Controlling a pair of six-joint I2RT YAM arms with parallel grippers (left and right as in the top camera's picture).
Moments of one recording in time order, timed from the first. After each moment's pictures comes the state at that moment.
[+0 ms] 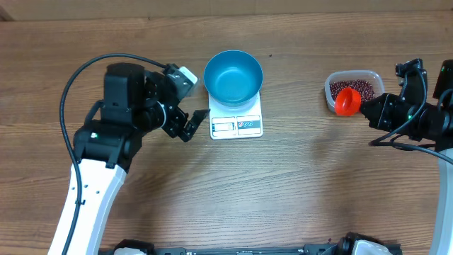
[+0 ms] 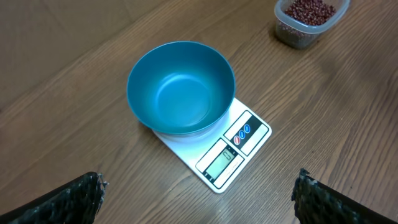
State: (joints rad) left arm -0.18 1.25 1.21 -0.70 0.44 0.41; right arm -0.27 1.28 1.46 -1.27 -0.46 -0.01
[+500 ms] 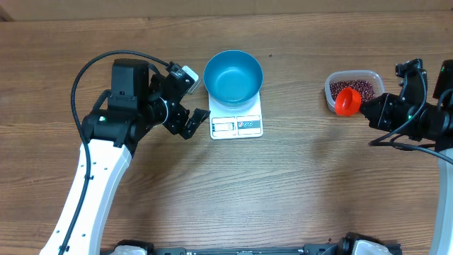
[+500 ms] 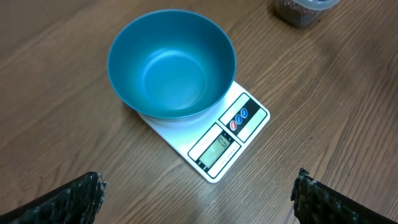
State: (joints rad) left arm -0.16 1.36 1.21 -0.72 0.47 0.43; right arm -0.27 1.28 1.46 -1.27 -0.46 -0.01
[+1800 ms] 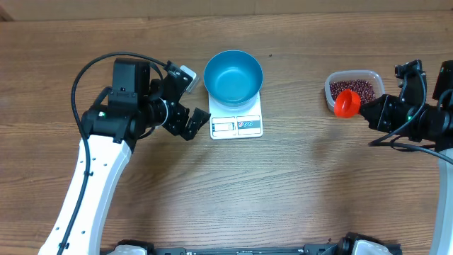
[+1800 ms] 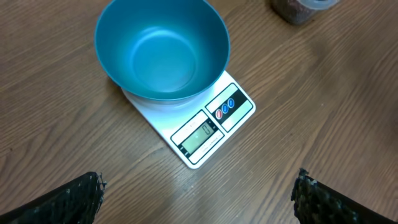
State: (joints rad) left arm -0.16 1.38 1.26 -0.82 0.48 0.33; right arm -0.27 1.28 1.46 -1.28 -0.46 -0.01
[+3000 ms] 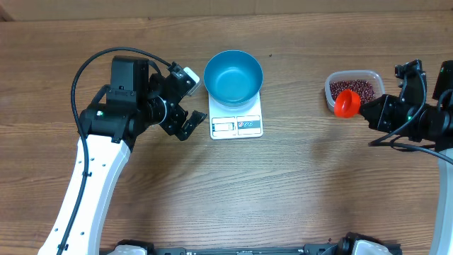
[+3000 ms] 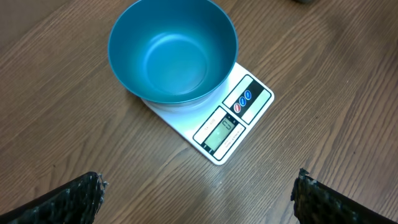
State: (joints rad) left arm -0.16 1.38 1.27 -0.83 0.43 0.51; right arm -0.27 1.28 1.46 -1.28 -0.46 -0.01
